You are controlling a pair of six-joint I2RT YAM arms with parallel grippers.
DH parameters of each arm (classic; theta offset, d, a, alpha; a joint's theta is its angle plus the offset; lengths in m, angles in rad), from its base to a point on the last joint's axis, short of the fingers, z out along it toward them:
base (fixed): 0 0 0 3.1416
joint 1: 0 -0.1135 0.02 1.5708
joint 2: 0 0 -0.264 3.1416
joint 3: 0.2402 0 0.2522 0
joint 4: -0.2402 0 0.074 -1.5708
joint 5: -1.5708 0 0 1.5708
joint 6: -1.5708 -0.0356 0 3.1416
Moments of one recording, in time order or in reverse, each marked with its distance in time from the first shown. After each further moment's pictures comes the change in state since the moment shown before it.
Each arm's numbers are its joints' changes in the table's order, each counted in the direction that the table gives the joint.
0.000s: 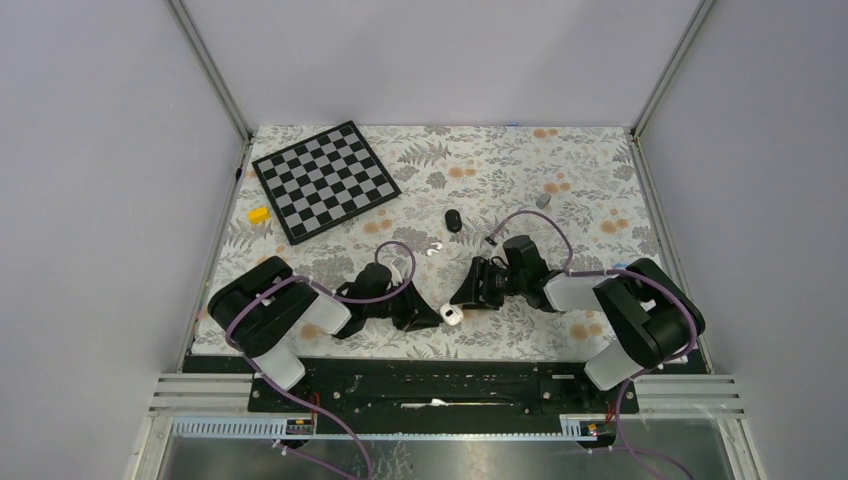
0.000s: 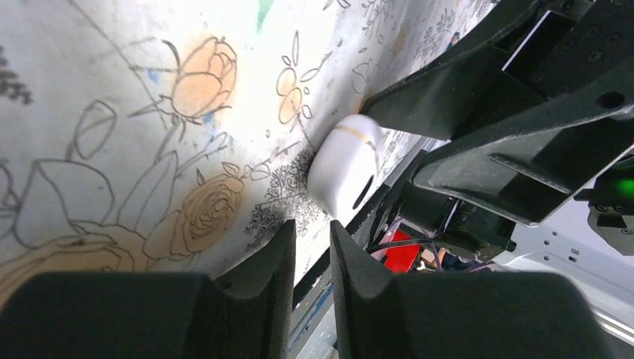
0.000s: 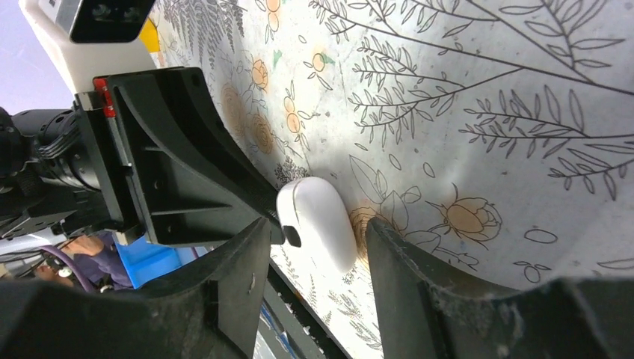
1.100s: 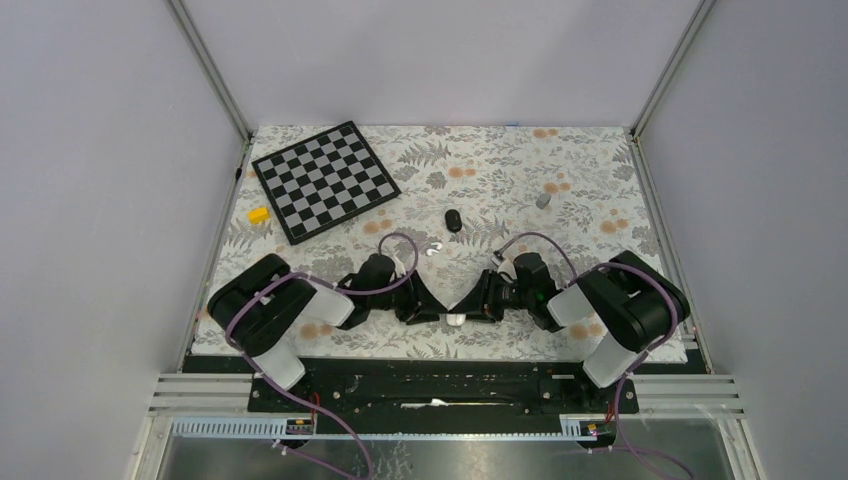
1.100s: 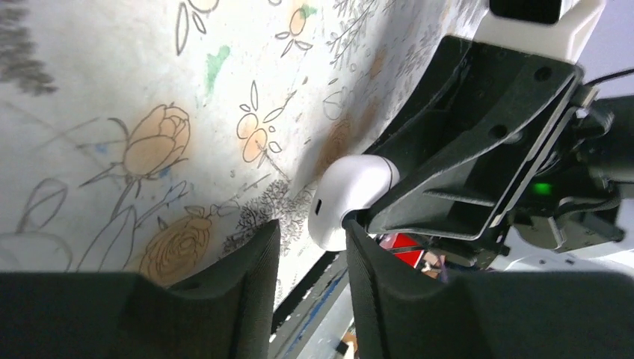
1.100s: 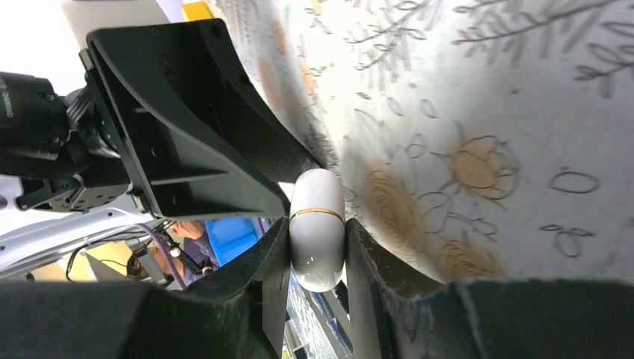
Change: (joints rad) left arm -0.012 0.046 0.082 -0.040 -0.017 -0.032; right arm 0.015 0.128 -0.180 0.448 0.134 -0.295
